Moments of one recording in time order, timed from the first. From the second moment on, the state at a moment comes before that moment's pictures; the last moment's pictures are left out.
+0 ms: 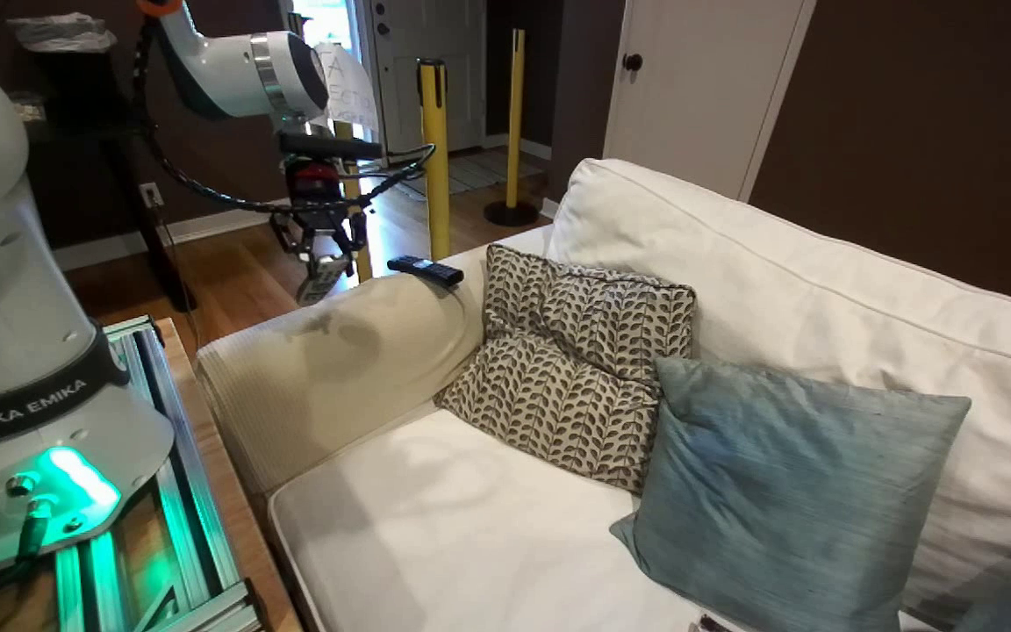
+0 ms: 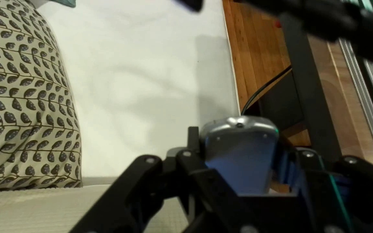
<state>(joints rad) 0.40 0.34 0.29 -2.34 -0.54 1.92 -0.52</state>
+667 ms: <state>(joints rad) 0.44 0.52 0.29 -2.15 -0.63 1.76 -0.37</state>
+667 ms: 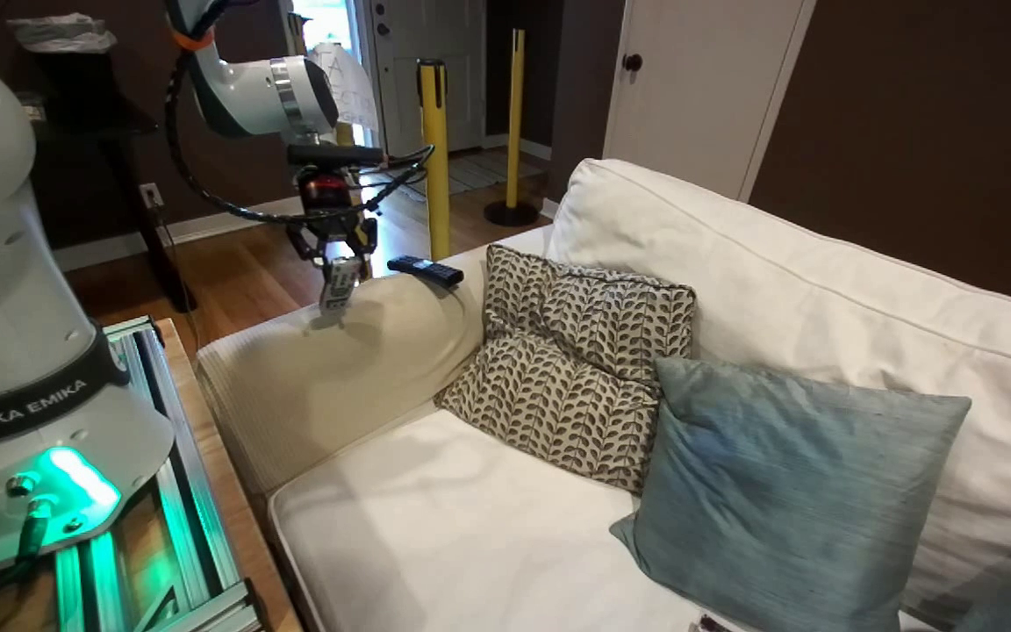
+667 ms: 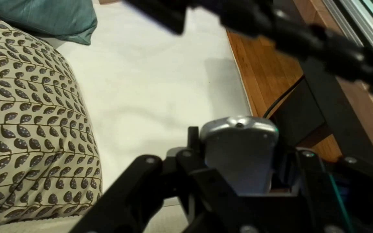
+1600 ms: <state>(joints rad) 0.50 0.73 0.29 -1.91 -0.71 1.63 -0.30</state>
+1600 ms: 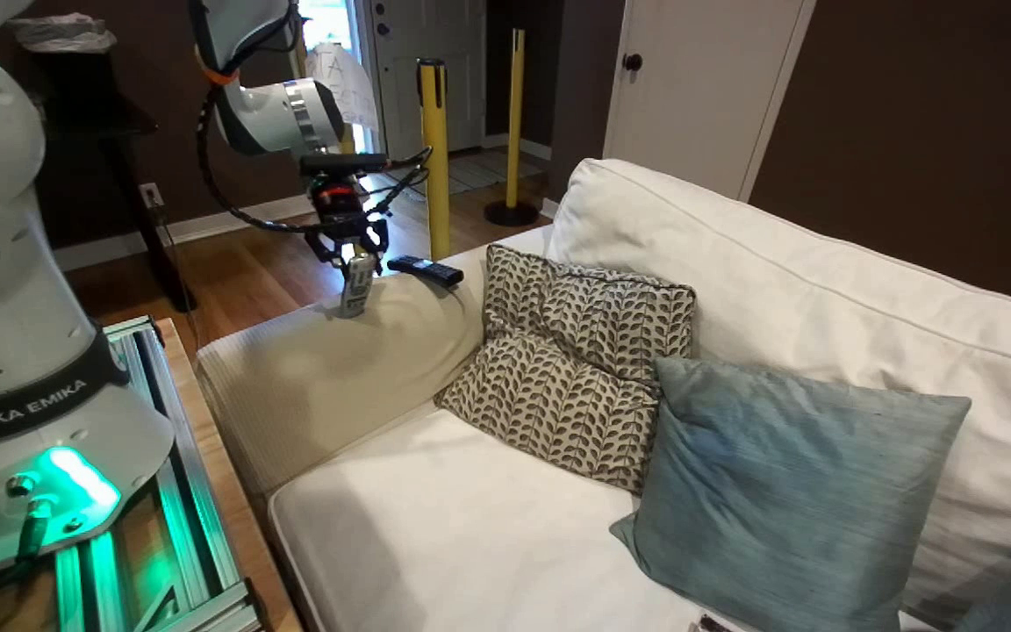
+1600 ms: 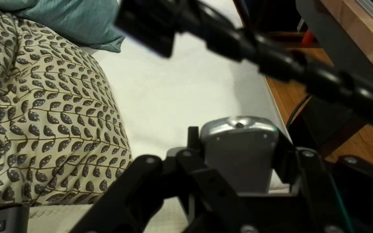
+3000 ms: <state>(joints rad) 0.50 0.75 0.34 -1.82 -0.71 1.63 -0.30</state>
